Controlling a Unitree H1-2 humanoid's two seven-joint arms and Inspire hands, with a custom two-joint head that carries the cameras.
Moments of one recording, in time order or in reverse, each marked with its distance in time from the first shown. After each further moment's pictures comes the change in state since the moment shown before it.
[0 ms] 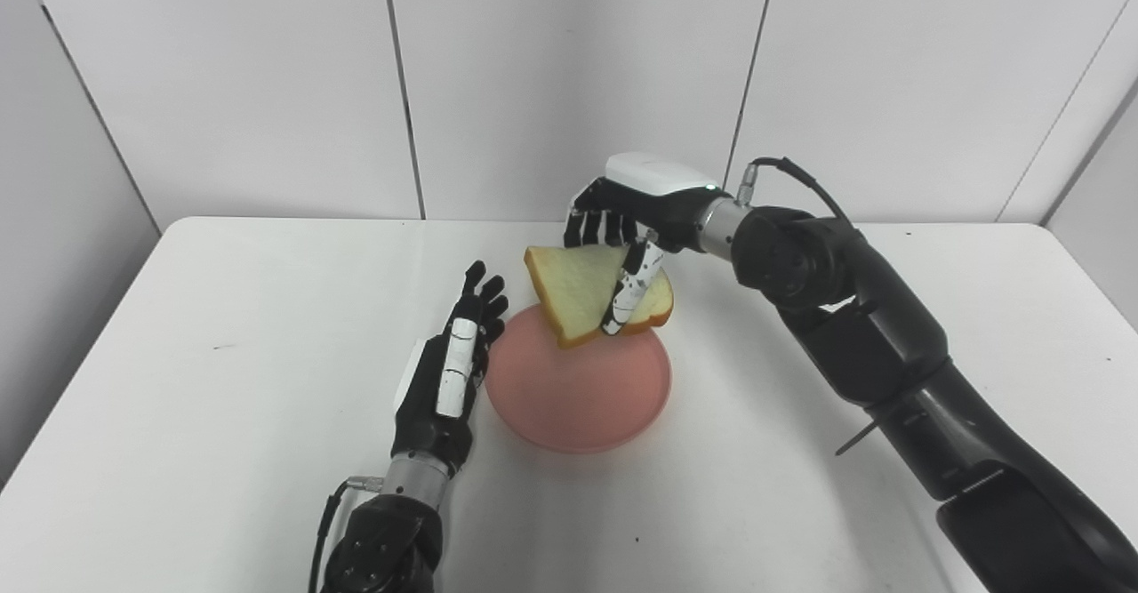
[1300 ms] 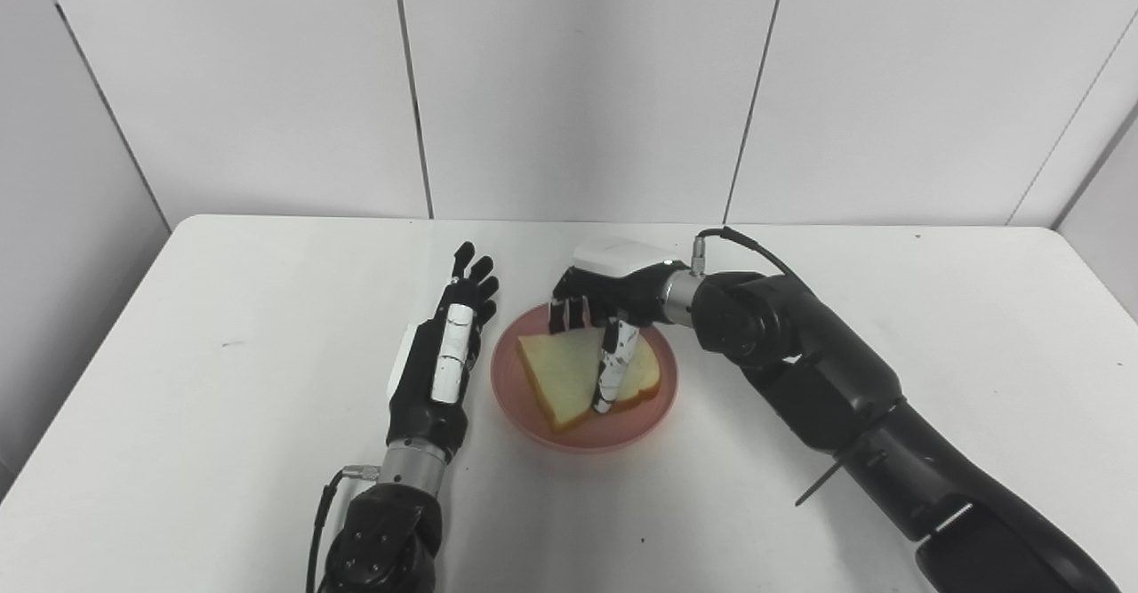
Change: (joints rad) left arm -0.011 0.000 0.010 -0.029 0.017 -0.012 0.039; right arm 0.044 0.037 0.108 0.049 -0.081 -0.025 0.084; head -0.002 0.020
